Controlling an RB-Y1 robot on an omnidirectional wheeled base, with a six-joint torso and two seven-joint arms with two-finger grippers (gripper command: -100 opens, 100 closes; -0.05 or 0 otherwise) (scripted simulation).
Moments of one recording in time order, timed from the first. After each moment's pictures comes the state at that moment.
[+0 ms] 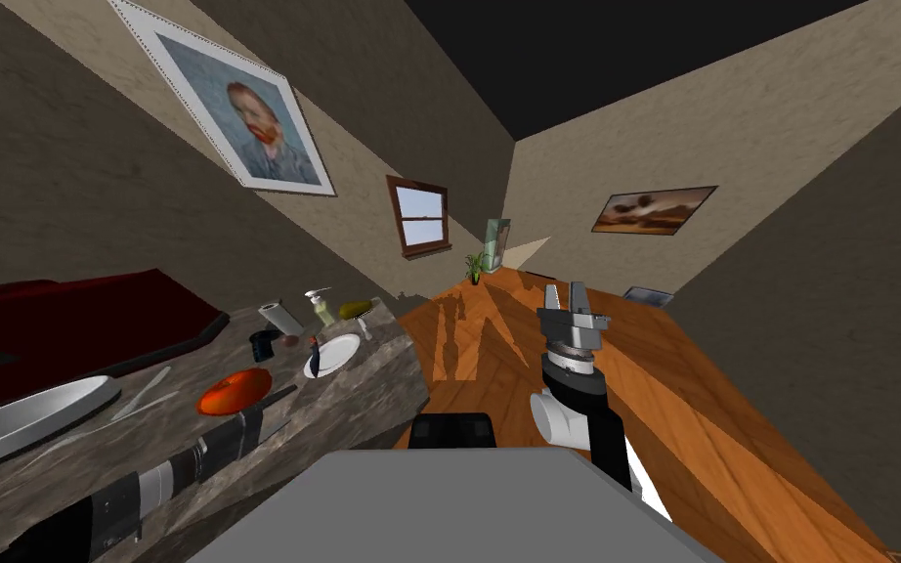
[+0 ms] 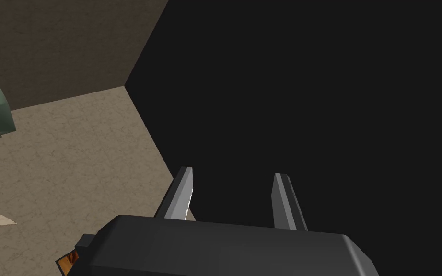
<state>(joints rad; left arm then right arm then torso) 1.00 1.25 0.06 -1.52 0.08 -0.74 0.77 0.51 0.00 0.06 -2.38 0.00 -0.59 -0.05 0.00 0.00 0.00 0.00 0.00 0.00</state>
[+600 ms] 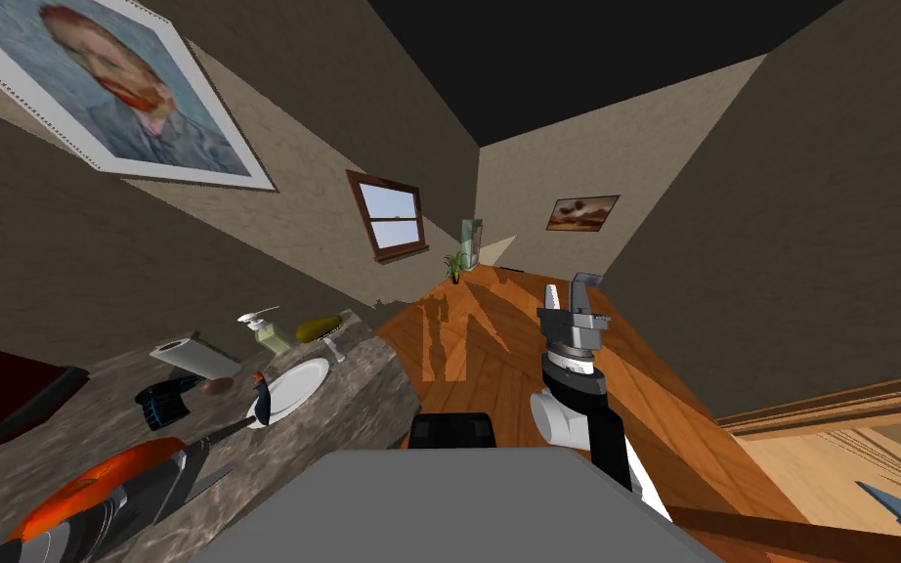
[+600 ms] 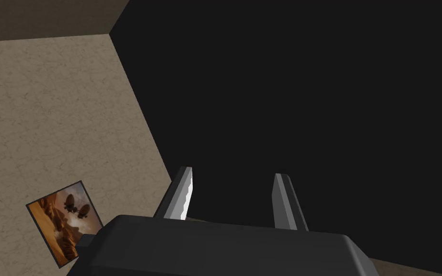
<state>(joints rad) 1.10 1.35 0.03 -1.36 0.12 -0.79 0.82 0.51 0.00 0.06 -2.38 0.00 -0.59 -0.05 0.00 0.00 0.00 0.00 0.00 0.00</state>
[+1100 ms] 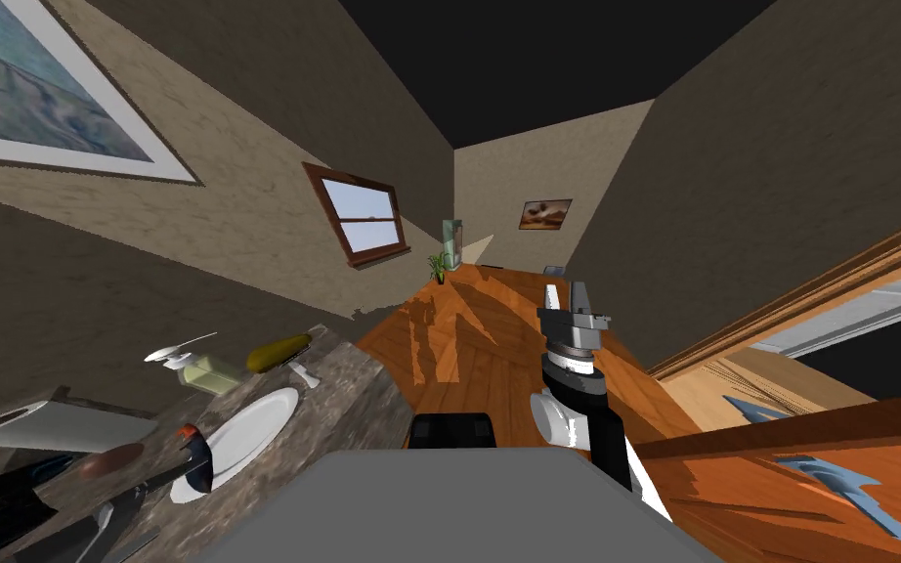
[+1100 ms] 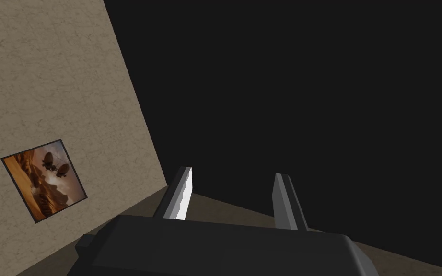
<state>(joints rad) 1.21 1.40 0.01 -1.27 0.14 -0.80 0.84 0.51 0.00 0.06 -2.38 0.00 -0.59 -0.05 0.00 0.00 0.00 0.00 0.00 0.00</state>
